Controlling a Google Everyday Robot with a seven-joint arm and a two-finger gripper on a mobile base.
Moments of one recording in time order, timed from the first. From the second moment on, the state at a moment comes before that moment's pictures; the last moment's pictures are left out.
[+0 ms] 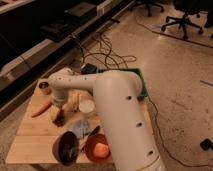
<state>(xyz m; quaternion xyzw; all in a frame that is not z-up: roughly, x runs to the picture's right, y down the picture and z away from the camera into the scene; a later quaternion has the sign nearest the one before) -0.294 0.122 0.872 -0.40 -0.07 0.20 0.89</state>
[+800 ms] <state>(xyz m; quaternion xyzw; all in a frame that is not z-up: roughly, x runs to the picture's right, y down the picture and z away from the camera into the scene) -0.333 0.144 0.860 -0.44 -0.12 0.13 0.88</state>
